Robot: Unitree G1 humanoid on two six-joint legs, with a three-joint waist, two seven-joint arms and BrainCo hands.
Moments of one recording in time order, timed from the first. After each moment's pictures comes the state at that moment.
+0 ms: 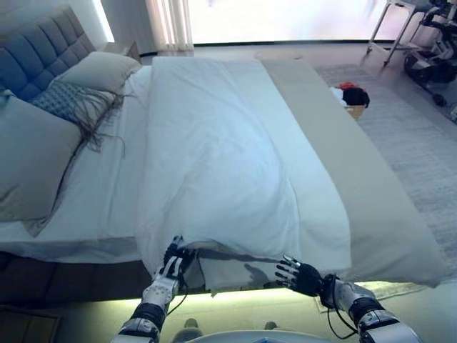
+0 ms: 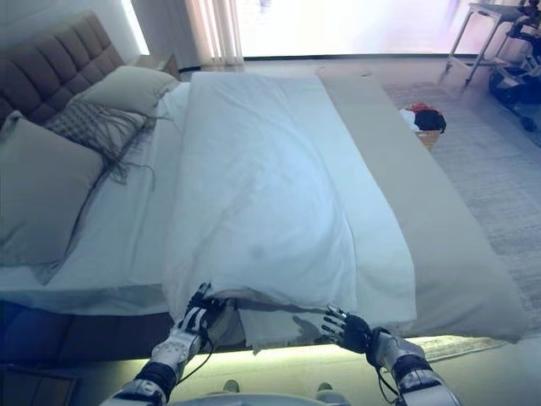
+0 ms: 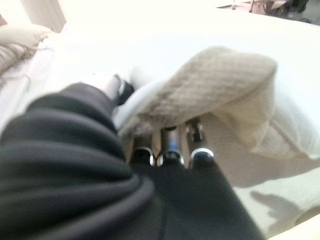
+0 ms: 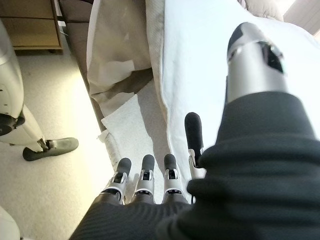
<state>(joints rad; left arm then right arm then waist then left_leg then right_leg) -0.13 0.13 -0.01 0.97 -1.39 0.09 -0.27 -0.19 -0.34 0.13 1.06 0.73 0.40 0.45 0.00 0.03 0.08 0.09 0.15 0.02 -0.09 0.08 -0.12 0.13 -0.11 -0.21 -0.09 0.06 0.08</state>
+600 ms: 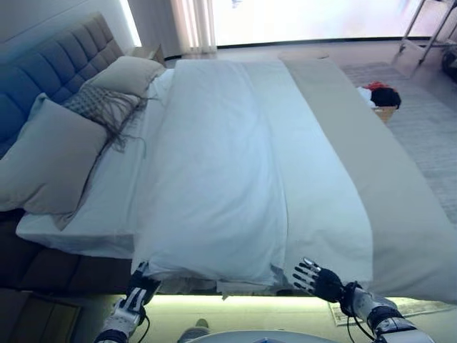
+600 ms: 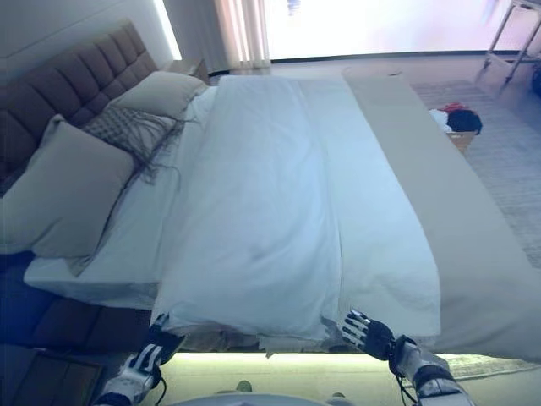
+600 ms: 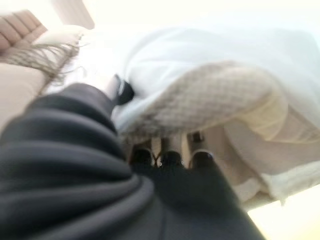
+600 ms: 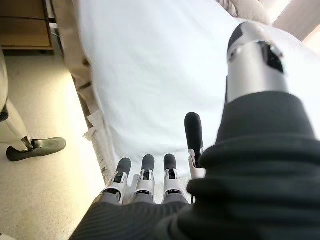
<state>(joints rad) -0.02 0.31 0.22 1.12 -1.11 0.15 -0.51 -0.15 -0.43 0.05 1.08 0.73 0.35 0.51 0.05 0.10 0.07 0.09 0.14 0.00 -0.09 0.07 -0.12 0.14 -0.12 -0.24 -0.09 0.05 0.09</state>
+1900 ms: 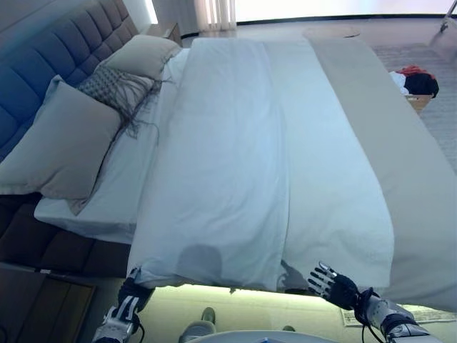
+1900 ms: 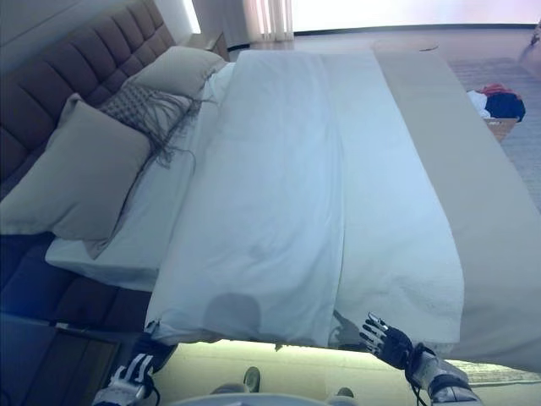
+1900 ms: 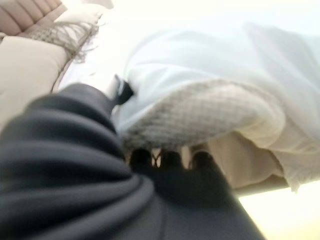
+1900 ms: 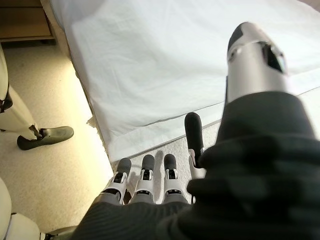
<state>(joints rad) -0.03 0.29 0.31 1.16 -1.12 0.16 -0.54 -0.13 -0.47 0.01 1.12 0.74 0.33 0.51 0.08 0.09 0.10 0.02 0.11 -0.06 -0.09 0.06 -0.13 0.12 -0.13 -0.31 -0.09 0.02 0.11</state>
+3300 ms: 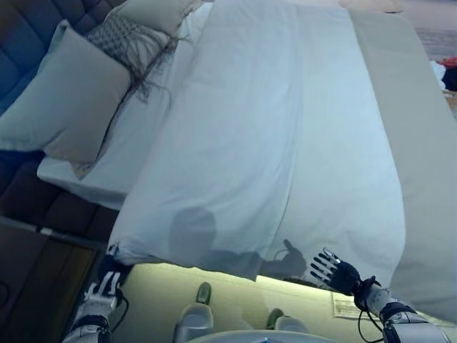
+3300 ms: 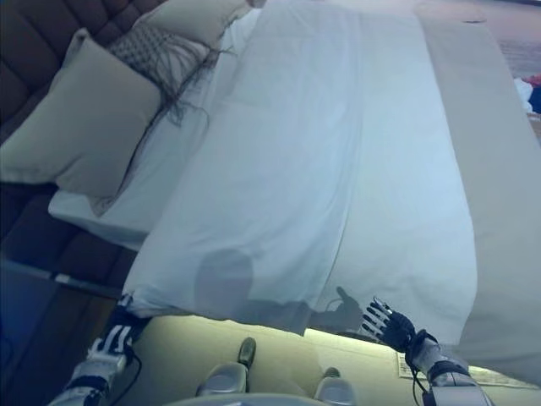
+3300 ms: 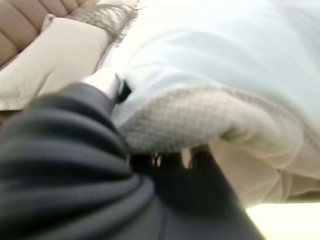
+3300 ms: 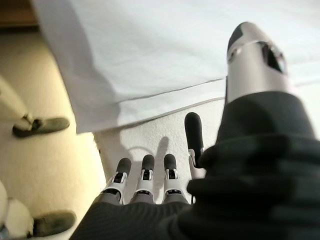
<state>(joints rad) -0.17 0.39 0.41 1.11 -1.13 0.17 -0.49 -0.24 -0.48 -0.03 1.18 0.78 0.28 0.52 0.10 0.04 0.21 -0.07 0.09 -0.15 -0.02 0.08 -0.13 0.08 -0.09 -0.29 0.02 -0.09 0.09</state>
